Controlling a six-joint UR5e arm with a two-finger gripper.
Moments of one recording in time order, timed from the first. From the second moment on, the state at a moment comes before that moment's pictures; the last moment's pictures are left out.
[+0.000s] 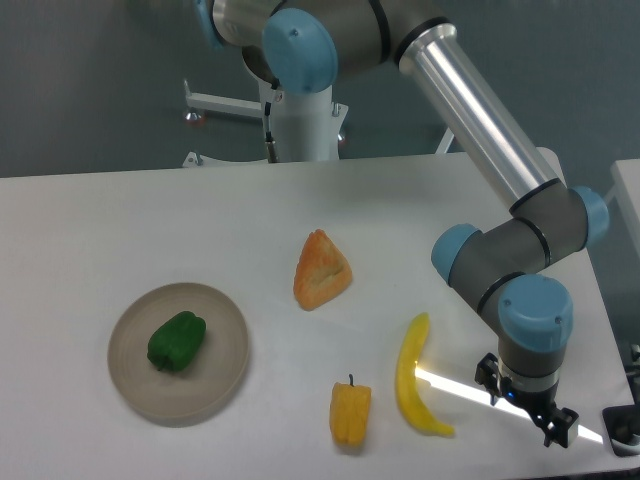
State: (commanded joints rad) arm 2.35 -2.59 -0.67 -1.16 1.65 1.33
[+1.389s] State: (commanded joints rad) arm 2.13 -2.21 -1.09 -1.19 1.48 0.69
